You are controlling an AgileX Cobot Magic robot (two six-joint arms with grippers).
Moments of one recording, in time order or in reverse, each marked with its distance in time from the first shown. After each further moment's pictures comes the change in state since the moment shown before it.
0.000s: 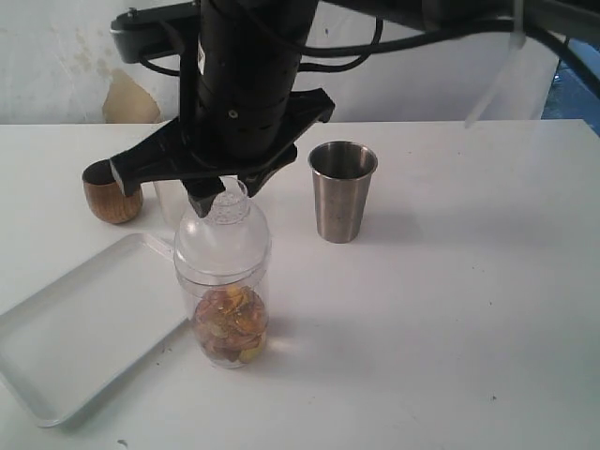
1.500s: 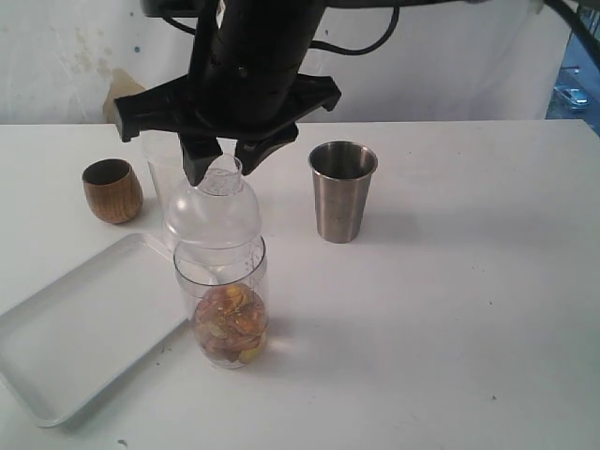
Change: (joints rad) left arm 0.000 0.000 0.000 0.000 0.000 0.000; right arm -0.078 0.014 -0.077 0.137 0.002 0.015
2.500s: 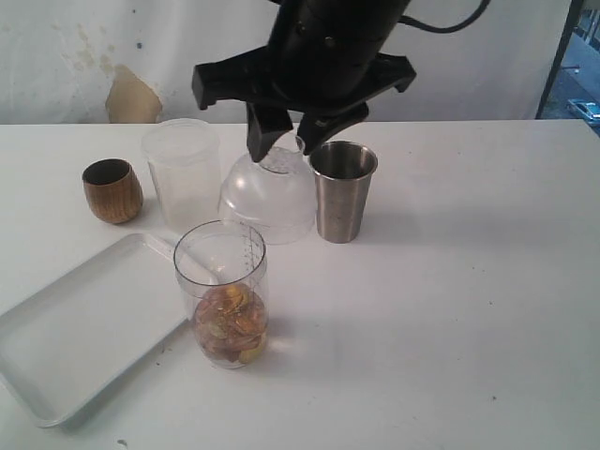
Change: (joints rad) left arm 0.000 0.000 0.000 0.000 0.000 0.000; right arm -0.100 -0.117 0.111 0.013 -0.004 -0.027
